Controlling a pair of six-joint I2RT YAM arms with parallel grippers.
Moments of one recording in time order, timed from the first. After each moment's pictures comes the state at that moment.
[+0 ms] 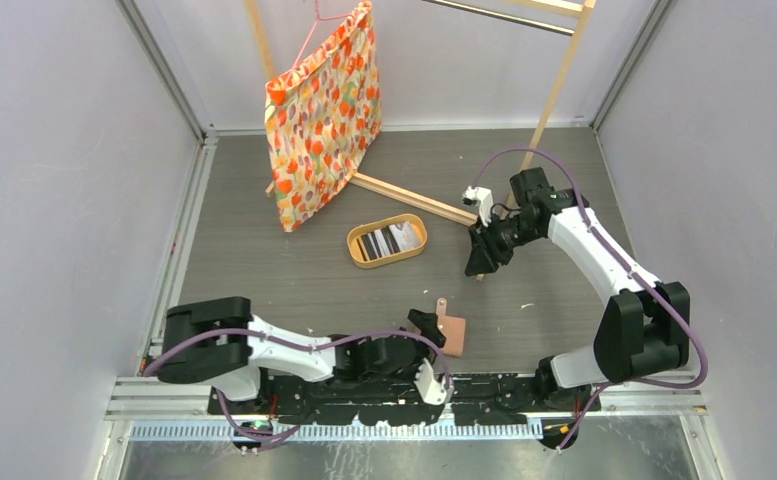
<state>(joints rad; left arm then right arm) -1.46 1.55 0.54 0.45 -0.26 1.00 0.20 1.41 1.11 -0.95 -0.75 -0.53</state>
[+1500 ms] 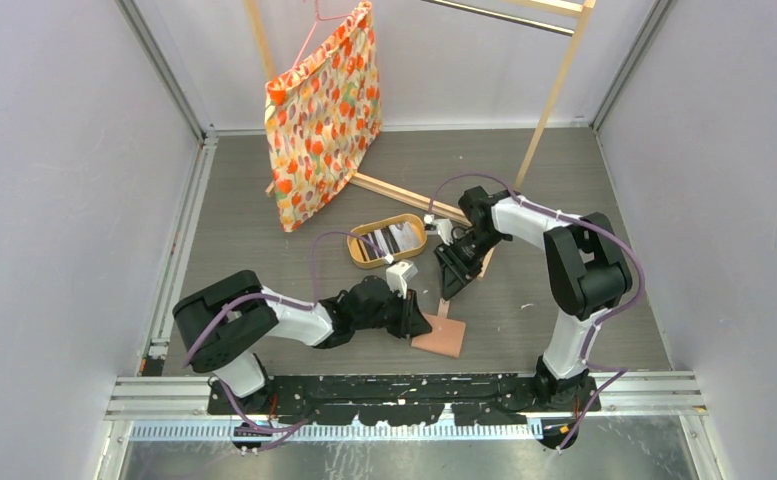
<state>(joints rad) -1.05 1.61 0.50 0.63 0.19 -0.72 0.38 1.83 1.16 -0.92 -0.71 -0.42</state>
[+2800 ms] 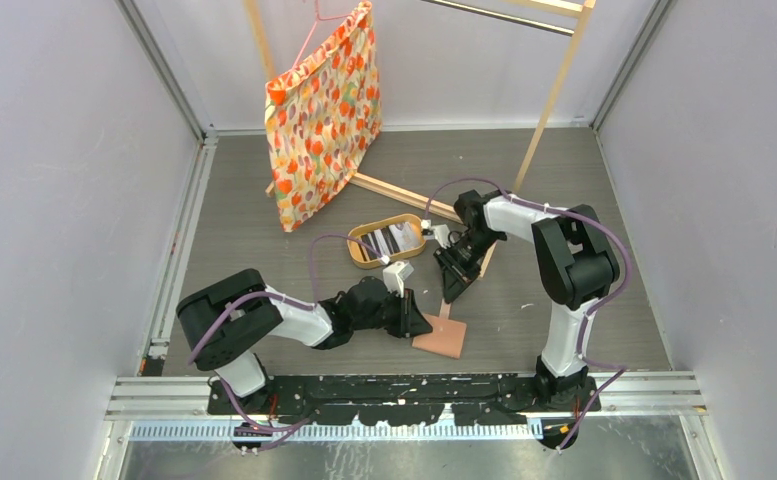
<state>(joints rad) -1.03 1.63 0.48 0.70 0.20 -0.81 0.39 1.92 1.20 -0.96 -0.69 -0.41</state>
